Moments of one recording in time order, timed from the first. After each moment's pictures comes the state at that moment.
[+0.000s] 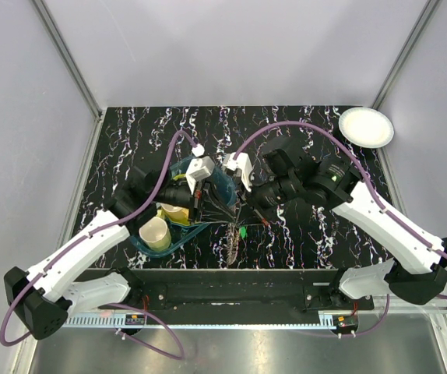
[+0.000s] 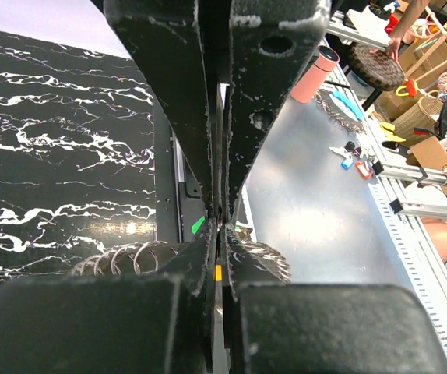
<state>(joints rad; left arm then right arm) -0.69 1.04 0.99 -0.12 1.07 -0.21 0.93 1.34 1.63 -1.06 -0.53 -0.04</state>
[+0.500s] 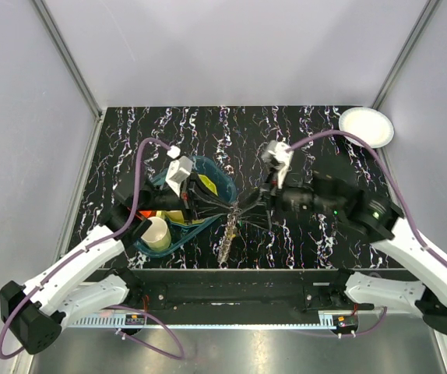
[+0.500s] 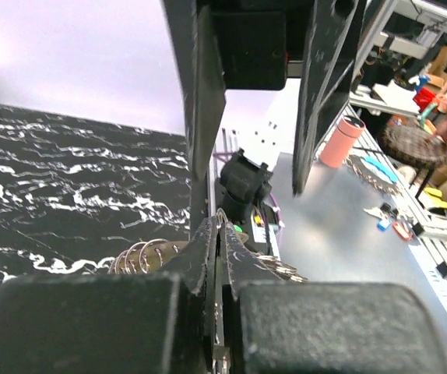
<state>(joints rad) -0.68 0.92 0.80 0.29 0.95 -0.40 0.93 1.05 1.35 -0.64 -0.41 0.23</state>
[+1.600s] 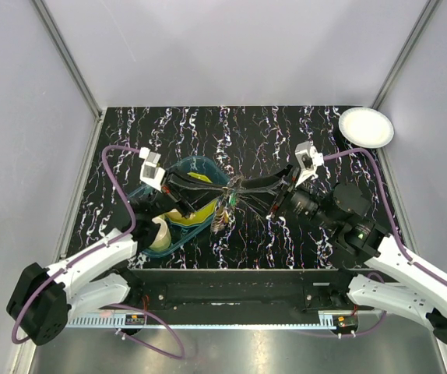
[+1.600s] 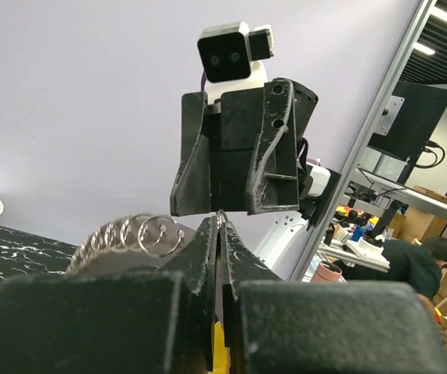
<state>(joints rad) -0.65 1.01 0.53 1.23 0.65 -0.91 0.93 0.81 0.88 0.16 -0.19 0.48</state>
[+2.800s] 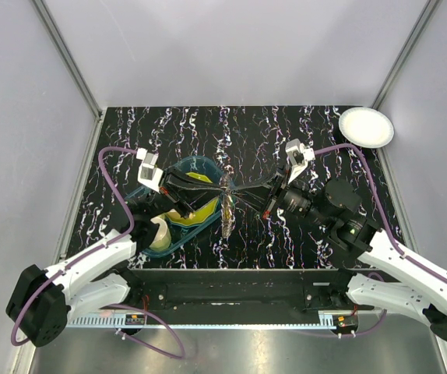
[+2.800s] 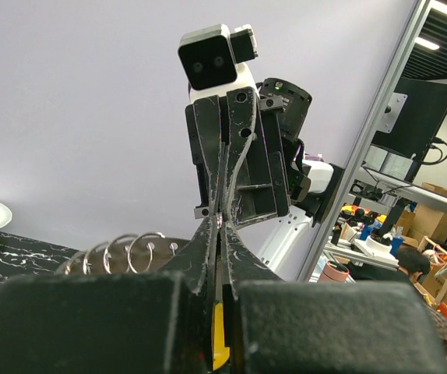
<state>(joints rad) -0.65 0.99 0.53 1.23 0.65 -0.89 0.93 0.87 0.90 0.20 -0.25 0.58</state>
